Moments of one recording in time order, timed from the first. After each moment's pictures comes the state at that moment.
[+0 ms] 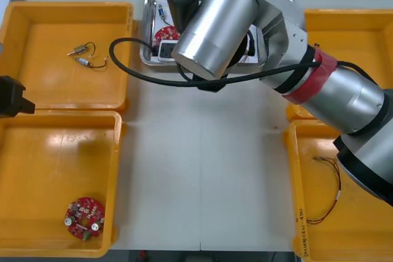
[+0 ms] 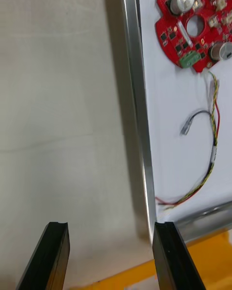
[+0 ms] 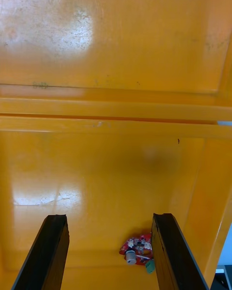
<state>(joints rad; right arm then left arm) -1.08 -0.35 0.72 -1.62 -0.43 1.71 1.92 -0.30 0.84 0.28 -2.12 0.94 1.91 -1.13</state>
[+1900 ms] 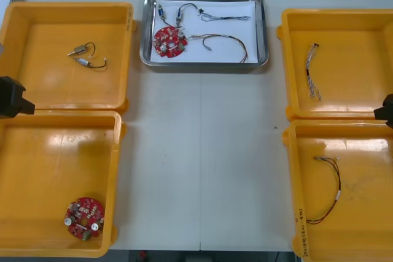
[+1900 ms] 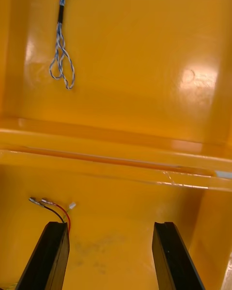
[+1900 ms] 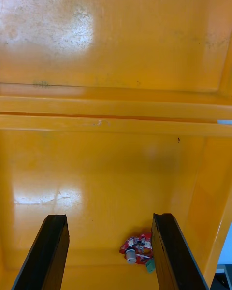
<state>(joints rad) -0.23 -0.58 -0.40 -2.23 -0.62 1.92 1.61 -0.29 0.84 0.28 -2.12 0.94 1.91 -1.13</state>
